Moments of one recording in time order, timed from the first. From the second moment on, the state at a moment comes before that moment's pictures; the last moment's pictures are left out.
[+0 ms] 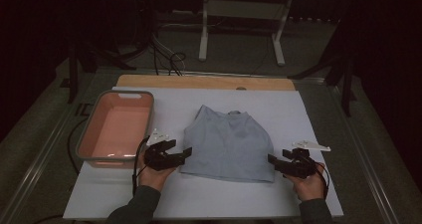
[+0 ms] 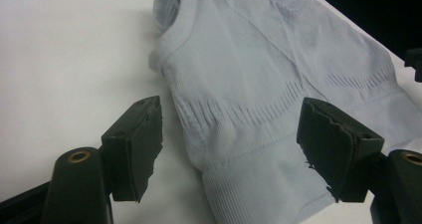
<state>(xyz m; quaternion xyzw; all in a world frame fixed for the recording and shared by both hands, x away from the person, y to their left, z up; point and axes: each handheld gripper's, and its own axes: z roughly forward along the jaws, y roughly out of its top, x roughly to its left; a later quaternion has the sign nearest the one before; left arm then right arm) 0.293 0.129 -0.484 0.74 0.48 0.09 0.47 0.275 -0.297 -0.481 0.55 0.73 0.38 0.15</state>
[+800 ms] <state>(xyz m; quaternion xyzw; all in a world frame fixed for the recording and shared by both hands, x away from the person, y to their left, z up) 0.285 0.122 -0.500 0.75 0.47 0.07 0.46 0.262 -0.302 -0.491 0.55 0.74 0.37 0.10</state>
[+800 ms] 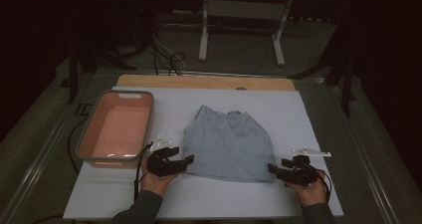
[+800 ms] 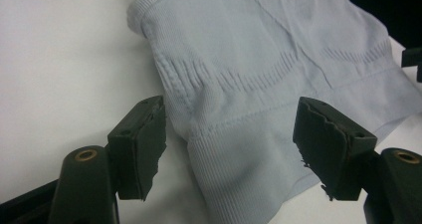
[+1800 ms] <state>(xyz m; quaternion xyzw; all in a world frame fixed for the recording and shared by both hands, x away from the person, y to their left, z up) 0.281 0.121 -0.512 0.78 0.47 0.06 0.41 0.266 -0.298 -0.503 0.56 0.75 0.34 0.08</state>
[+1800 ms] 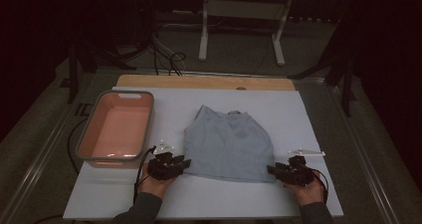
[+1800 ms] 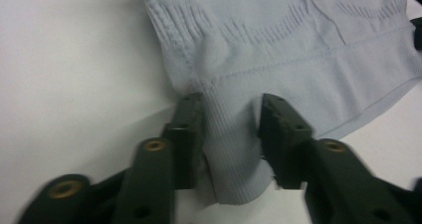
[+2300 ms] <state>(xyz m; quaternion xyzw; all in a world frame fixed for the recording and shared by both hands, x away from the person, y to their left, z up) 0.273 0.121 -0.505 0.79 0.45 0.04 0.42 0.260 -0.294 -0.497 0.53 0.77 0.34 0.08</state>
